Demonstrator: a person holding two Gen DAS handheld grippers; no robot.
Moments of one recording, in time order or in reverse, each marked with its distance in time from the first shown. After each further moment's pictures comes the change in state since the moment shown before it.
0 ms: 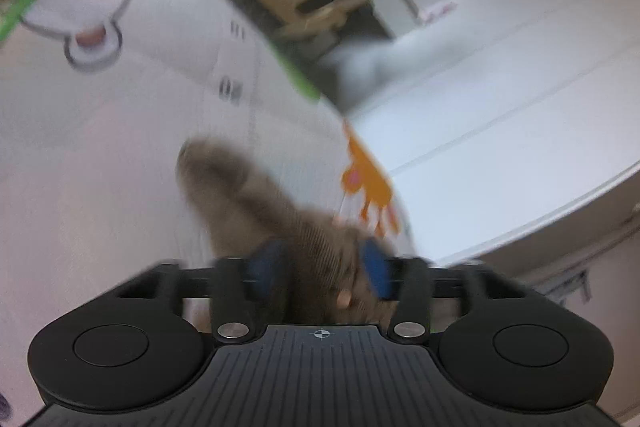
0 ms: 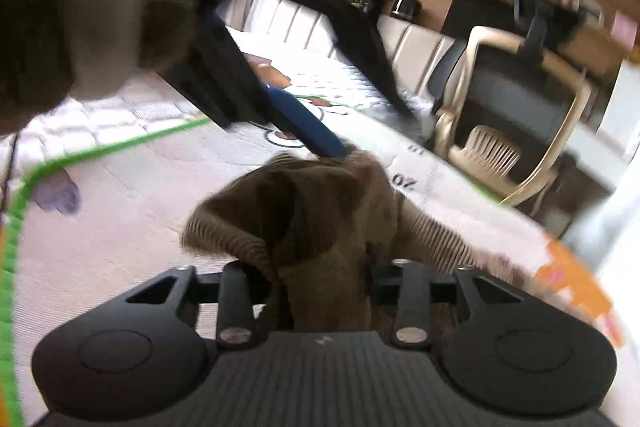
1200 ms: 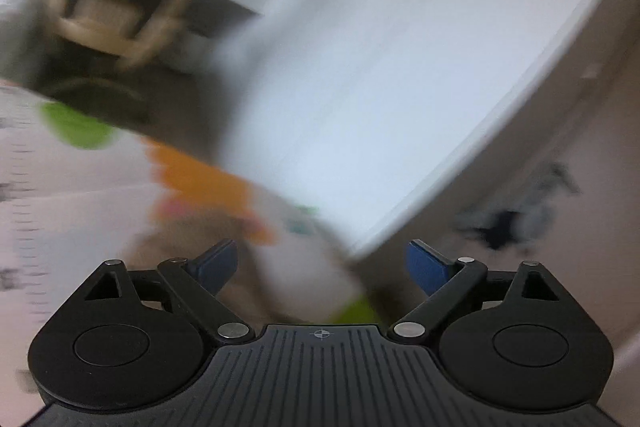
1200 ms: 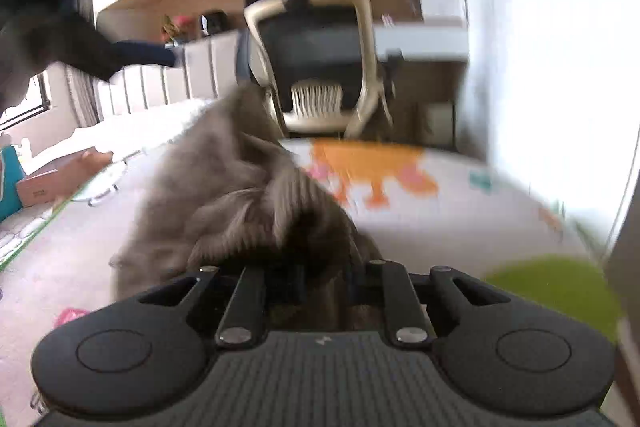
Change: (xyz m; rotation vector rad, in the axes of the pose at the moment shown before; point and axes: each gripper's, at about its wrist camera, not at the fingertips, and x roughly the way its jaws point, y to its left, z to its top) left arm 0.135 -0.194 -0.027 0.409 0.092 -0.030; right arm -0.122 -0.202 -0.118 0.577 -0.011 -0.241
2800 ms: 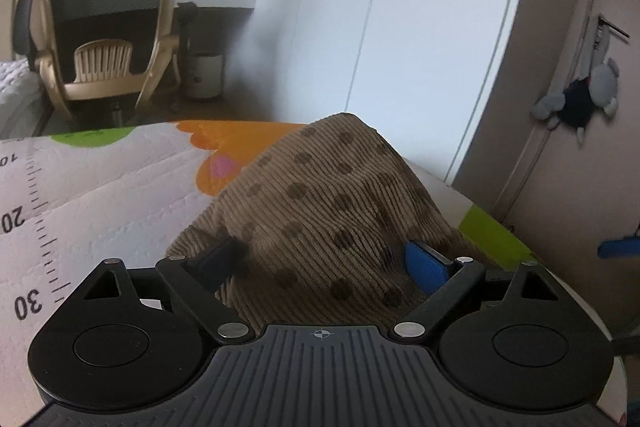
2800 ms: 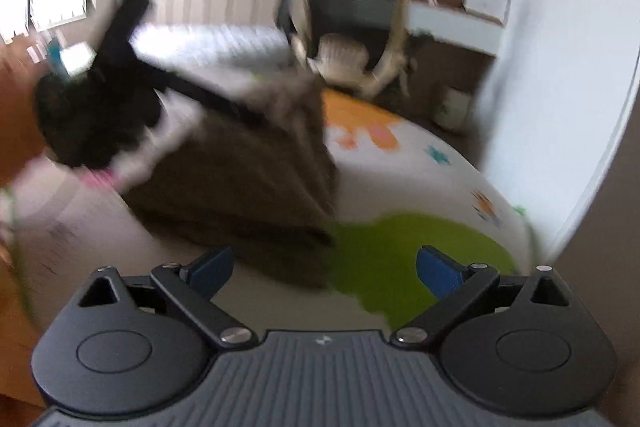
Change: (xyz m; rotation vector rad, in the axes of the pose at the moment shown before) left arm 0.079 0.002 -0.101 0.427 0.009 0.149; right arm -0.112 -0.035 -0.004 -0.257 0.099 0.068
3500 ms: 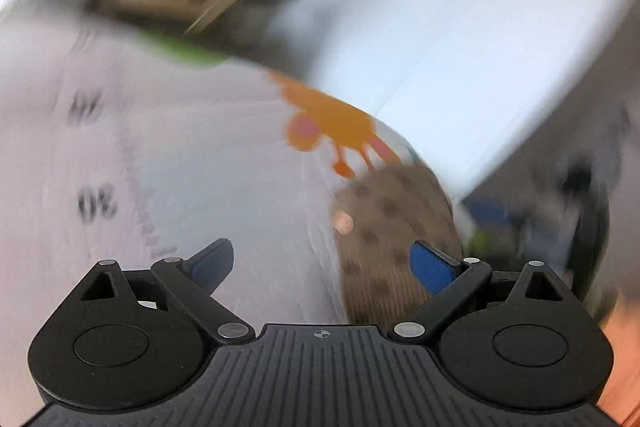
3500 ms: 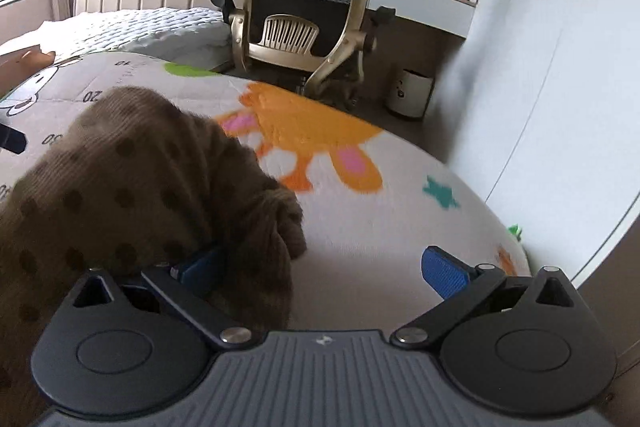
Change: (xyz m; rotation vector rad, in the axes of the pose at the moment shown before) left arm -0.037 0.120 -0.025 -0.514 0.076 -0.135; right arm 0.192 -0.011 0.051 0.015 0.104 -0.213
